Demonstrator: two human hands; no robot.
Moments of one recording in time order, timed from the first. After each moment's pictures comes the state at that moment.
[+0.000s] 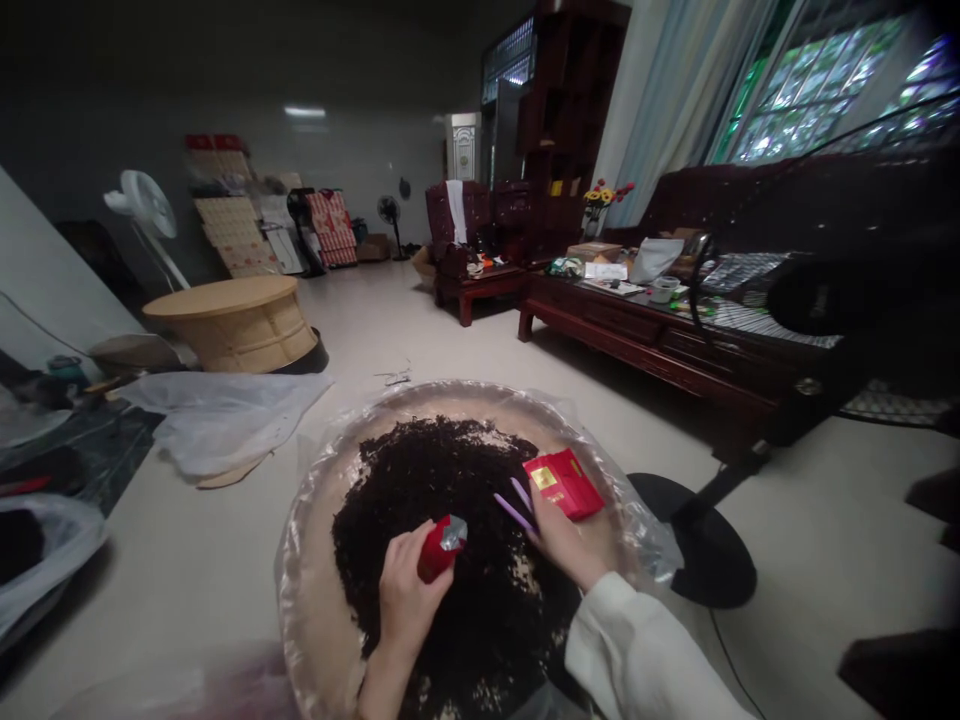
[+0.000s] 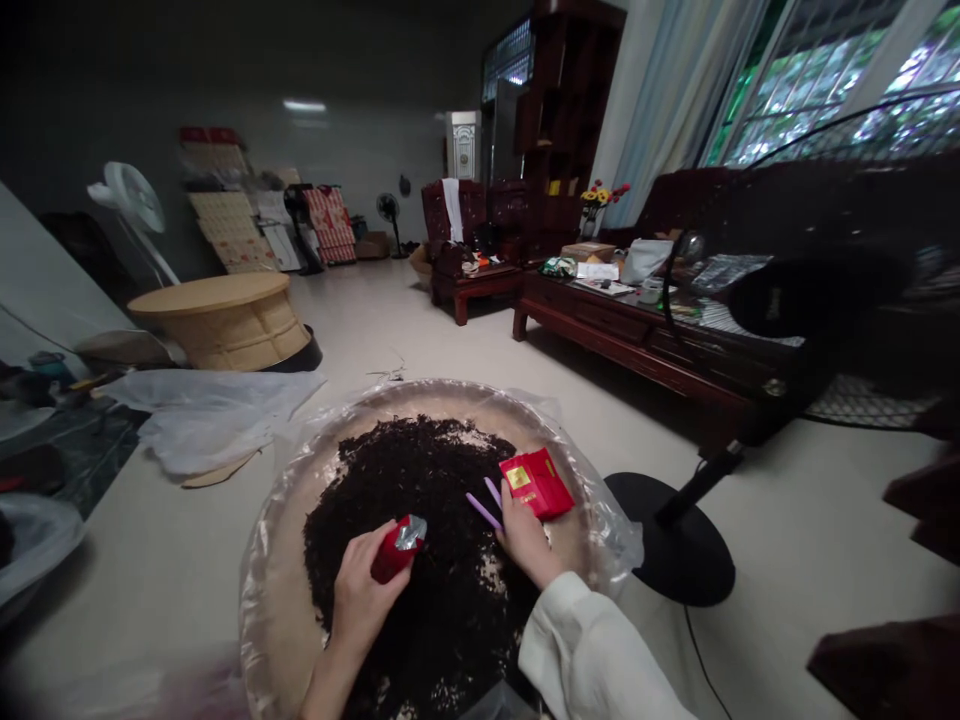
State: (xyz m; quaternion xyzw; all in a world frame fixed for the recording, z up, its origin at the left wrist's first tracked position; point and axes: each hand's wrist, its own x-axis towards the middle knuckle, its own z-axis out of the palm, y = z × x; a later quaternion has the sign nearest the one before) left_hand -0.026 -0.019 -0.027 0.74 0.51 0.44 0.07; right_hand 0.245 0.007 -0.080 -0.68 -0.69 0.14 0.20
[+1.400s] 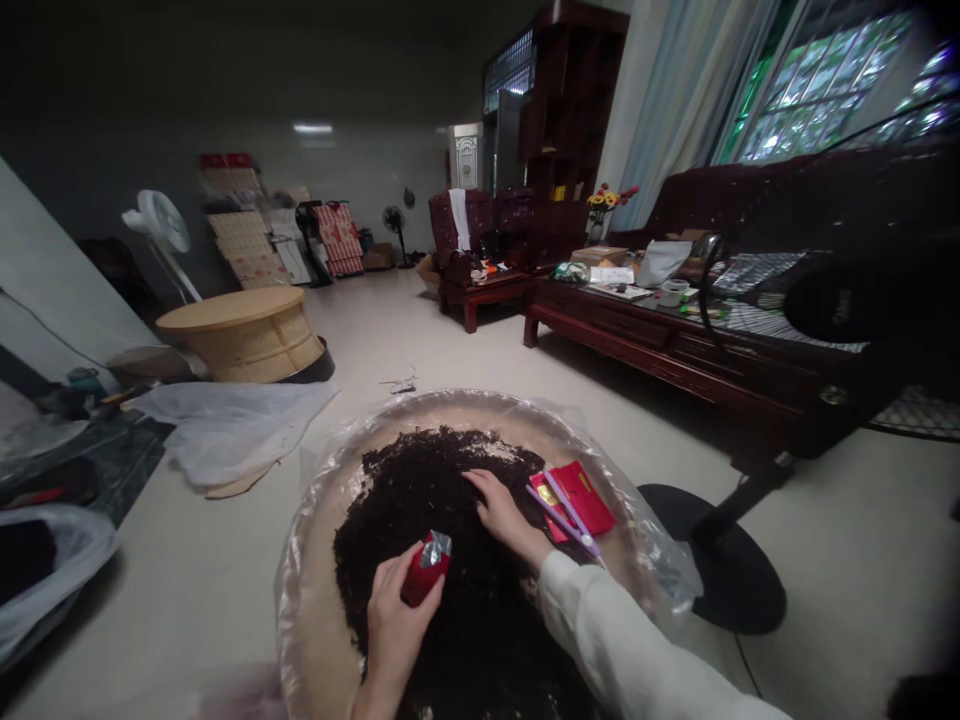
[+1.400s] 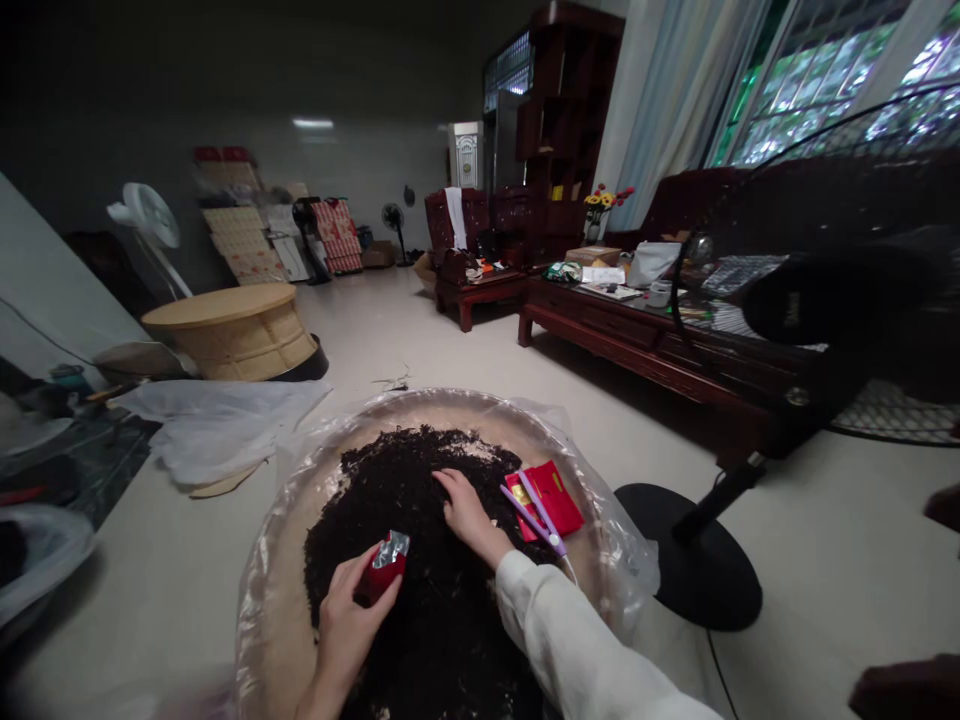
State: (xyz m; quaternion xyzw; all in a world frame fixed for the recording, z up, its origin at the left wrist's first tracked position) left_hand -0.040 -0.018 -0.034 0.67 0.58 0.45 0.13; right_hand 0.170 0.089 -0.067 -0.53 -0.73 0.23 0.38
